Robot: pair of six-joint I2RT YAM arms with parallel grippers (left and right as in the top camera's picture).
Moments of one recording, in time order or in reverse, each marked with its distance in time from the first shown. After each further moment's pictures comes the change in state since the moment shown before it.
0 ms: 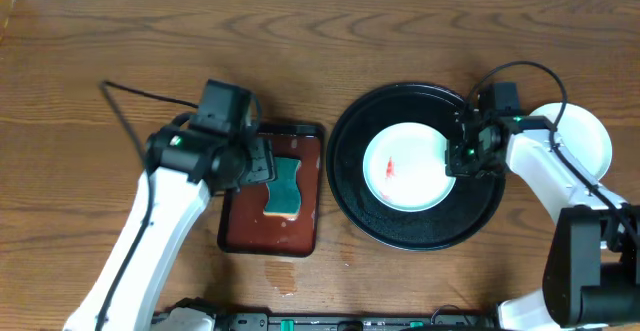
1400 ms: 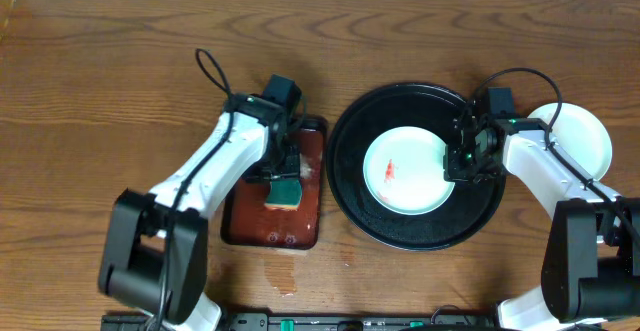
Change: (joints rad) left arm -0.092 0.388 0.031 0.086 -0.017 0.016; right arm 0.000 0.016 -0.012 -0.010 0.003 0.027
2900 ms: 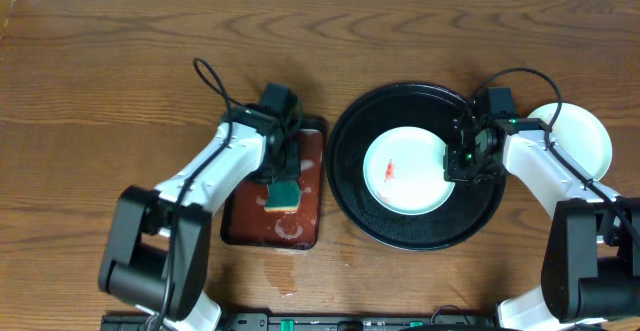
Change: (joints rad) left arm 0.012 0.016 -0.124 0.223 0.015 -0.008; right arm 0.000 0.000 0.000 -0.001 0.000 0.003
